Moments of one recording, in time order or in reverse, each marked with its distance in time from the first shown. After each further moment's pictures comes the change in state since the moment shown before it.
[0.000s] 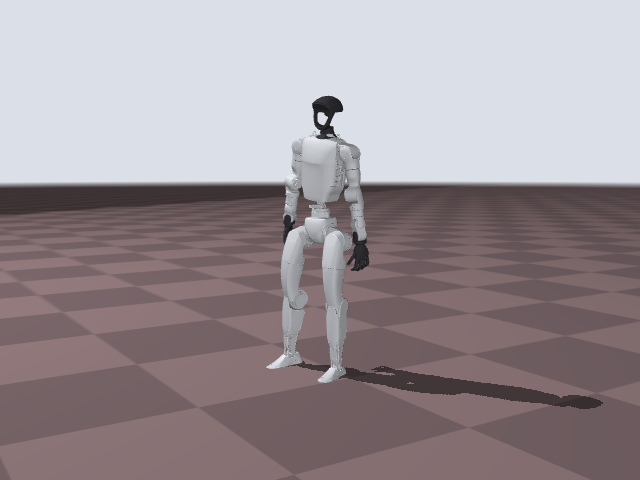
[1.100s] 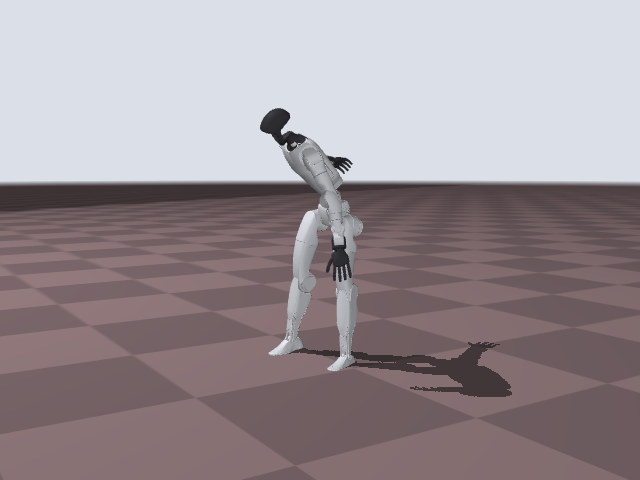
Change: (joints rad) left arm -0.472 0.405 0.083 -0.195 -0.128 -0.150 0.129; right arm 0.208 -0.322 -0.470 0.072 0.168 0.049 -0.181; waist -0.280 -0.009 0.536; left_leg -0.354 0.185 0.166 -0.024 0.146 -0.152; right_leg -0.457 0.130 0.268 0.008 0.157 0.017
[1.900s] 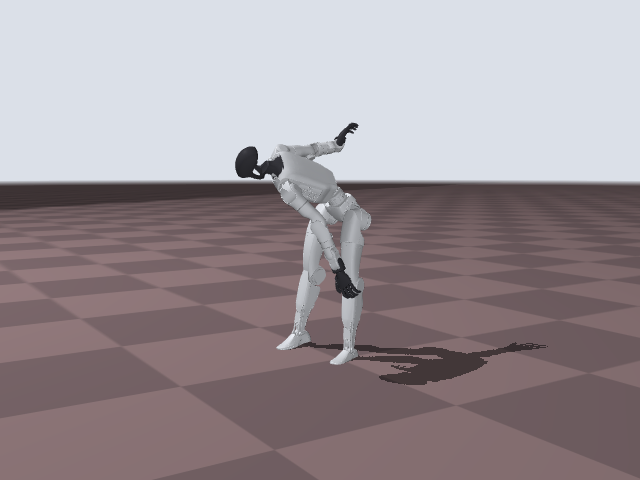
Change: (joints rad) left arm 0.138 -0.005 -0.069 -0.122 0.026 0.245 0.108; right arm -0.157 0.074 0.410 0.029 0.340 -0.049 -0.530; waist -0.349 -0.093 0.000; left_leg -0.490 0.030 0.050 -0.021 0.067 -0.025; right_leg -0.496 0.069 0.057 -0.036 0.105 0.008
